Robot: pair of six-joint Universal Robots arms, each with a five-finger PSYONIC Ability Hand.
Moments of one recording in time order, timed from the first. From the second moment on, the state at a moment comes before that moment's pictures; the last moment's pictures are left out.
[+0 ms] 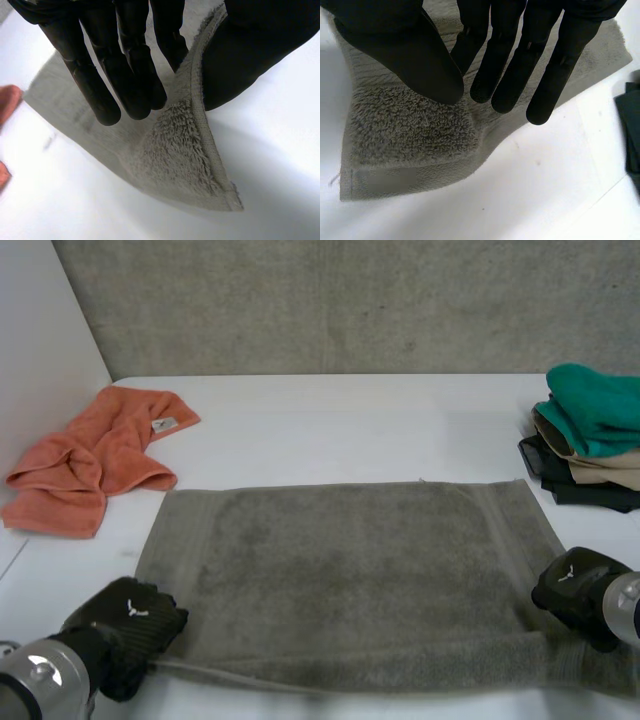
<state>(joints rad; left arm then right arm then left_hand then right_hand) 4.42 -1.48 -2.06 2.83 -1.46 3.87 1.68 -1.34 1.80 0.40 1.50 2.02 1.12 1.20 1.19 1.20 1.01 1.10 1.17 1.19 1.20 1.02</state>
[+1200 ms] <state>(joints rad) 4.29 -2.29 -1.40 3.57 -1.59 3.86 1.70 -0.99 1.33 0.03 1.39 2.27 0.42 0.39 0.39 0.38 0.20 0.23 0.21 0.21 0.21 0.04</state>
